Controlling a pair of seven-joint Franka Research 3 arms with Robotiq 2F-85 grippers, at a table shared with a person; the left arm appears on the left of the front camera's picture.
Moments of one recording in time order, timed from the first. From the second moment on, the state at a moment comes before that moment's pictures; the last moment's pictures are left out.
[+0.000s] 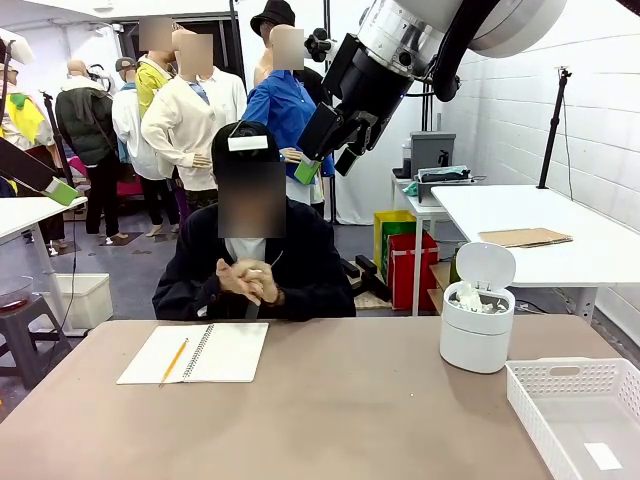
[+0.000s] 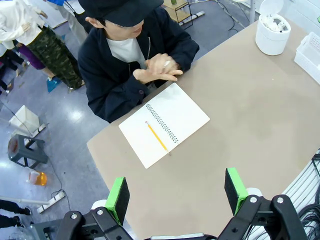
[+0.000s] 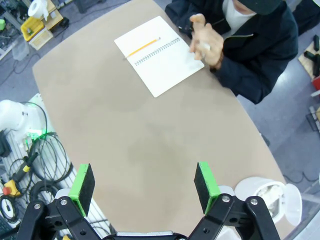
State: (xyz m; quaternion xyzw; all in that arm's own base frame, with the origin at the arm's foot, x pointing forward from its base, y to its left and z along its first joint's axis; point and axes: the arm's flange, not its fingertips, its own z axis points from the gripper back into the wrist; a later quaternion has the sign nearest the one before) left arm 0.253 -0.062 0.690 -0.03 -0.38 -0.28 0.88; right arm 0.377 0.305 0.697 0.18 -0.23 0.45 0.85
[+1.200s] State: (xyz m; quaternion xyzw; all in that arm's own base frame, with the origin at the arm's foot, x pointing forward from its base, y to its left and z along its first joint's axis) left arm 0.253 -0.062 0.690 -0.03 -0.38 -0.28 0.88; right arm 0.377 0.305 0.697 0.18 -0.23 0.45 0.85
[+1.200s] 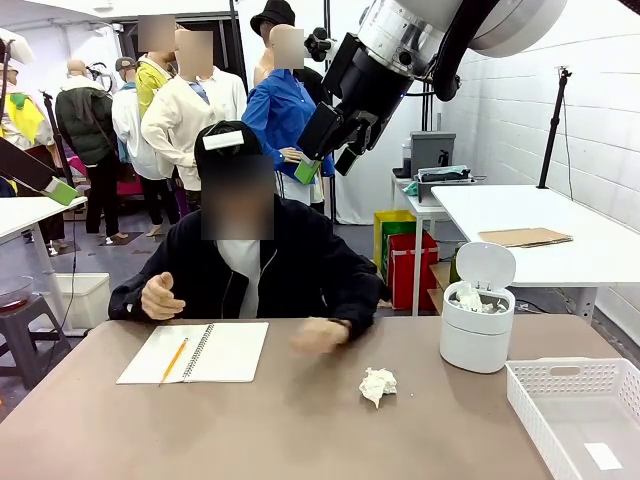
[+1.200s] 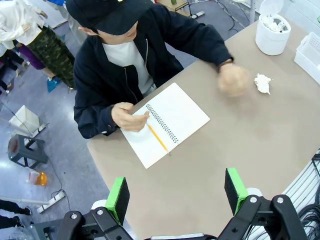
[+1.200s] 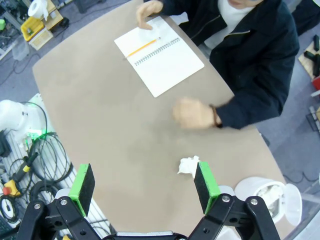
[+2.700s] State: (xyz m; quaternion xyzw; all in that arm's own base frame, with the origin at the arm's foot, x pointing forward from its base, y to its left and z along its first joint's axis) left arm 0.253 -0.062 0.690 -0.03 -0.38 -0.28 0.88; right arm 0.376 0.271 0.487 -0.01 -0.06 0.32 0.95
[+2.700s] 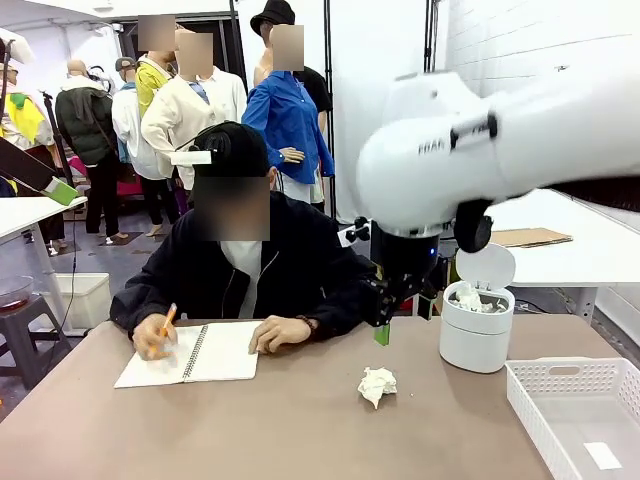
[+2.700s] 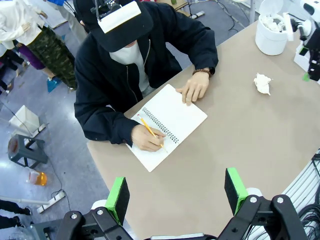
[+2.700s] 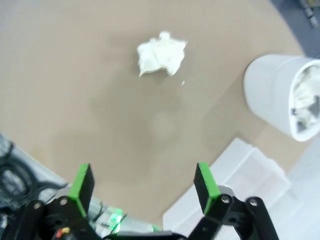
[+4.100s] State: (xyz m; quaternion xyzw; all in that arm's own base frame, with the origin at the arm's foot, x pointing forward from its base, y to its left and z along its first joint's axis) left arm 0.253 -0.062 0.690 -0.03 -0.38 -0.28 0.88; right arm 0.438 0.277 0.382 0.00 -0.05 0.29 0.96
